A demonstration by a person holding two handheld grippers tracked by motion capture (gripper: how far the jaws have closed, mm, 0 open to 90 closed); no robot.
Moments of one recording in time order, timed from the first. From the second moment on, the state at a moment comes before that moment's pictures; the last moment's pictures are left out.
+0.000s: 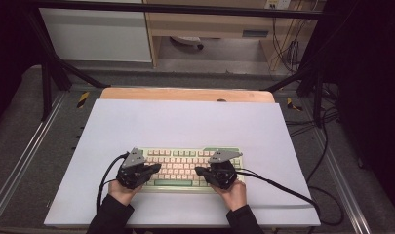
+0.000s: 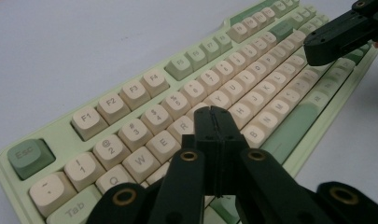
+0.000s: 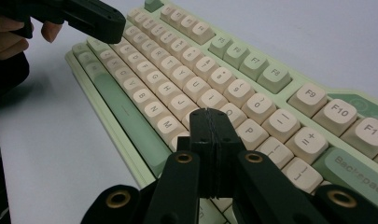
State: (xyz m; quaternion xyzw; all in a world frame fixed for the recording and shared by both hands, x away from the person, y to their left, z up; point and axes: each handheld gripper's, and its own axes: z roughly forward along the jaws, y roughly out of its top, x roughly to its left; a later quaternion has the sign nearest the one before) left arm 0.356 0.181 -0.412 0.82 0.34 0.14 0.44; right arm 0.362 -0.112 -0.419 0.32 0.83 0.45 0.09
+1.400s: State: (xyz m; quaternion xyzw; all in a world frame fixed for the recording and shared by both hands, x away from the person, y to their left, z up) left arm 0.382 0.154 -0.429 0.83 0.35 0.15 0.40; right arm 0.359 -0.115 -0.417 0.32 0.83 0.45 0.09
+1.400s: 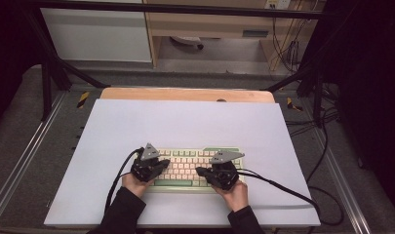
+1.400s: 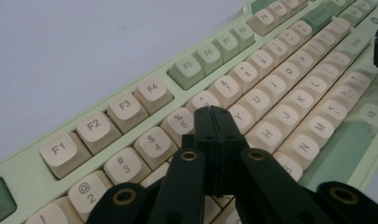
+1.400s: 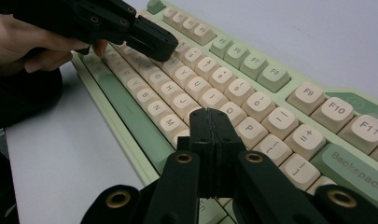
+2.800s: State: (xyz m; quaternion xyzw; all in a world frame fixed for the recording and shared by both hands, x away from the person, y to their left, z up) left arm 0.361 0.191 -0.410 0.82 0.35 0.15 0.43; right arm 0.359 -0.118 -0.410 0.32 0.82 0.46 0.09
